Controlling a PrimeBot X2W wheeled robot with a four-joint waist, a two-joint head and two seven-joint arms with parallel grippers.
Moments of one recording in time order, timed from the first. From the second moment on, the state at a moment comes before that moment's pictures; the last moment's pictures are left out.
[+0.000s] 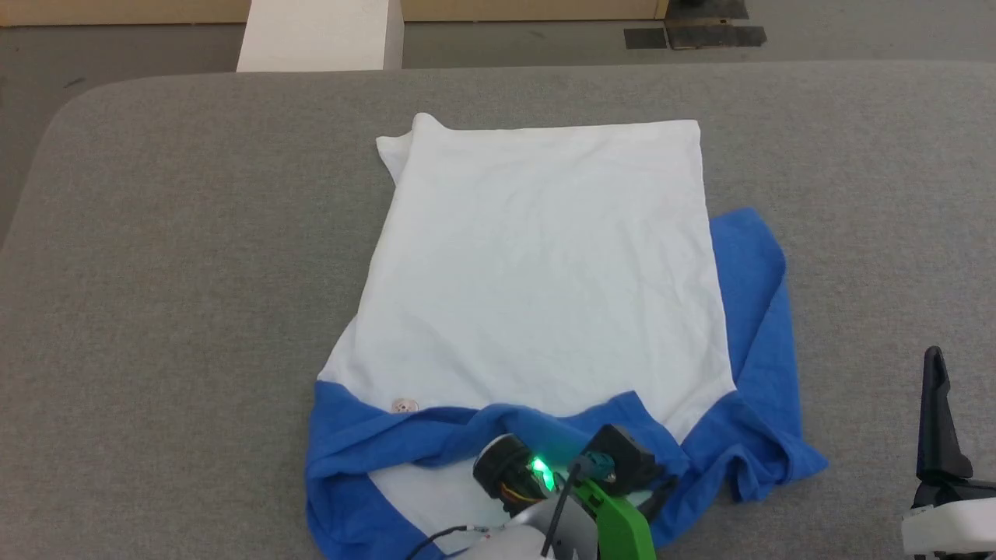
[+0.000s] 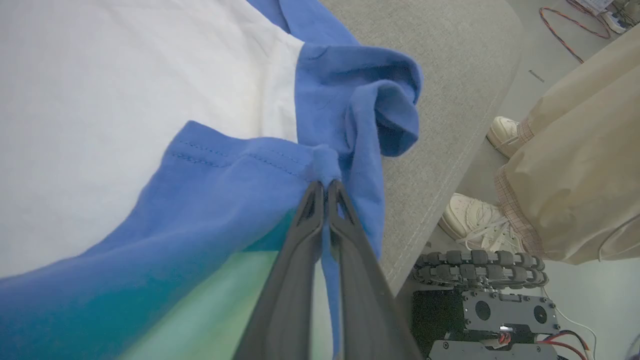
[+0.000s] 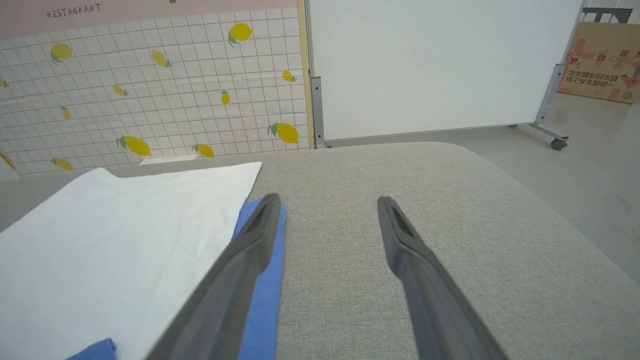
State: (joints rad) left arm -0.44 0.05 -1.08 0.42 -0.55 -0.02 0.09; right arm 0.16 -0.05 -0.28 -0.23 0.17 0.13 -0.08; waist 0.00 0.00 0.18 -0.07
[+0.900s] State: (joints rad) left arm -0.24 0.34 -0.56 -0.09 -0.69 0.28 -0.26; right arm 0.19 -0.05 -0.29 -0.22 0.18 0.13 -0.07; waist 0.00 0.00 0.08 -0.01
